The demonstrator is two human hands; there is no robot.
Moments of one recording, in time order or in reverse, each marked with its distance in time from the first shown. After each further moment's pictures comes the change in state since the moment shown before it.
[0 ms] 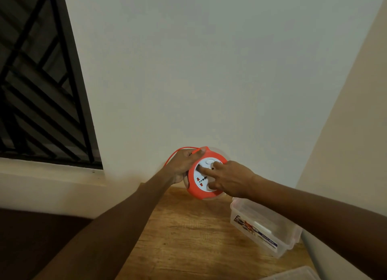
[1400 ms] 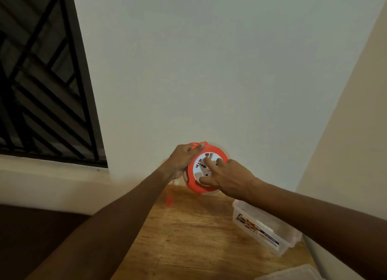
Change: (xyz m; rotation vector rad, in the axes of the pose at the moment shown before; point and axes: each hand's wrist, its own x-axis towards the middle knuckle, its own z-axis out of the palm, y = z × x) left_hand -0.005 0.007 -0.012 0.073 0.061 0.113; right_hand 0.003 -0.017 -0.017 0.074 0.022 0.134
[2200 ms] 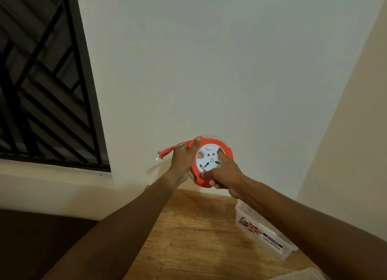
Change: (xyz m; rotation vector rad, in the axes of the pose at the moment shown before) left_hand -0.001 0.008 0.012 -0.218 0.248 0.044; right_hand 0.023 -0.010 -0.018 1.874 0.213 0.882
